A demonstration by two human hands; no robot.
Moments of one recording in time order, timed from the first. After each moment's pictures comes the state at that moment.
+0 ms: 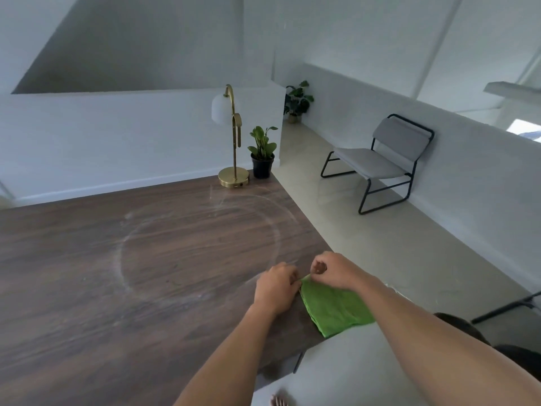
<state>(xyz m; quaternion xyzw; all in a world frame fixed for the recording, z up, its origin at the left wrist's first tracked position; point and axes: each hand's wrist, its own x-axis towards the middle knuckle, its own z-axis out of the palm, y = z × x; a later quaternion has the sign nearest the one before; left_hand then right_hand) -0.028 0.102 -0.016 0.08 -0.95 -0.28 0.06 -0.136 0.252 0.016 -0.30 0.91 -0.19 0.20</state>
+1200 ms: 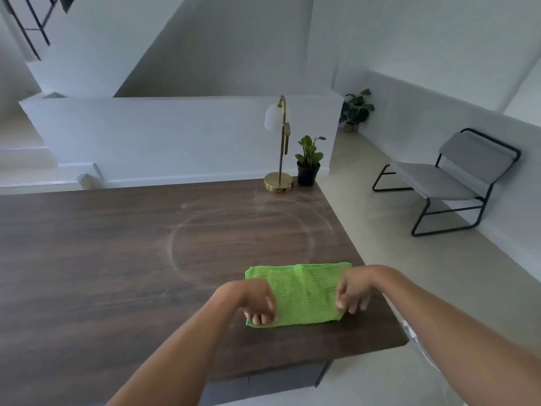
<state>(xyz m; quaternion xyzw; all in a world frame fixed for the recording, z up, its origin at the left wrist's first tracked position) 0.031 0.023 0.033 0.14 -0.87 -0.34 -0.33 -0.150 0.219 0.053 -0.32 0.81 0.01 0.49</state>
